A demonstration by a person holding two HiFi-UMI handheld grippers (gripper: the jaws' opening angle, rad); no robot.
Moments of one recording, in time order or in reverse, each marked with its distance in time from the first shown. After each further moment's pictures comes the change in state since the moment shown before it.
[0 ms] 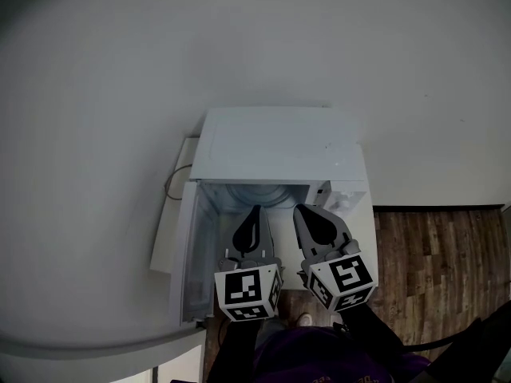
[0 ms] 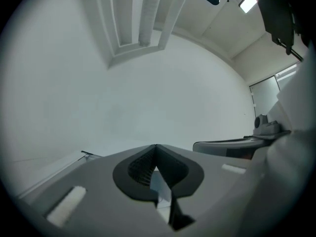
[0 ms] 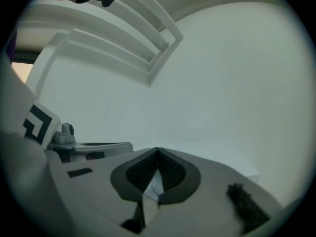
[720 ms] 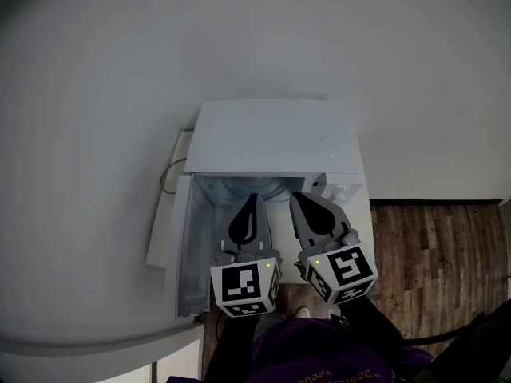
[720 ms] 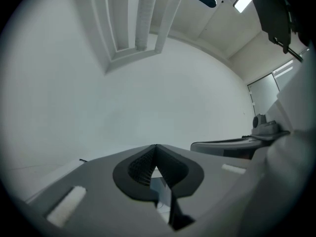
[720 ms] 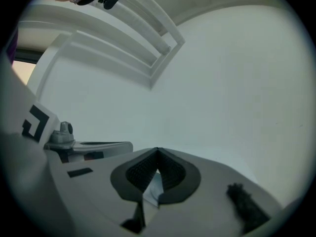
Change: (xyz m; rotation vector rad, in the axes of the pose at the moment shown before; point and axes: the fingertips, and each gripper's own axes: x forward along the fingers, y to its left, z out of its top) left arm 0.002 -0.009 0.017 0.038 -0.040 0.002; right arm -0.001 -0.003 0.016 -0.020 -0.043 0.011
